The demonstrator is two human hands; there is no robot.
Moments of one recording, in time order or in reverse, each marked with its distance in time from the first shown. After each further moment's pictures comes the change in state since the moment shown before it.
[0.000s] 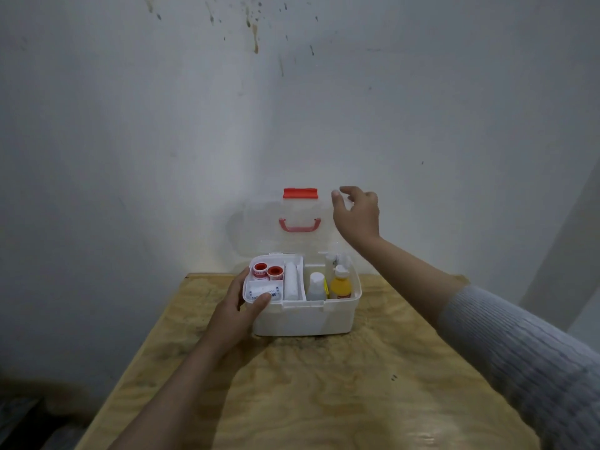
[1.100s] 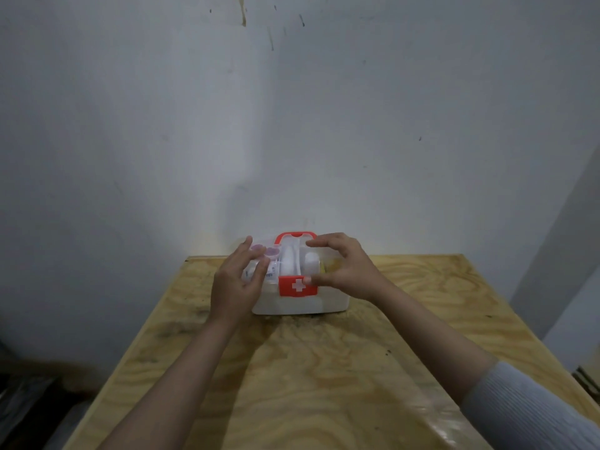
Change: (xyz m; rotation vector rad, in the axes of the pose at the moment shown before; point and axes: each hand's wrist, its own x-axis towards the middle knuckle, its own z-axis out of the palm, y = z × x) left_hand 0.002 0.018 0.017 0.297 0.315 0.324; right_hand -0.096 0.038 -0.023 -0.042 -0.523 -0.128
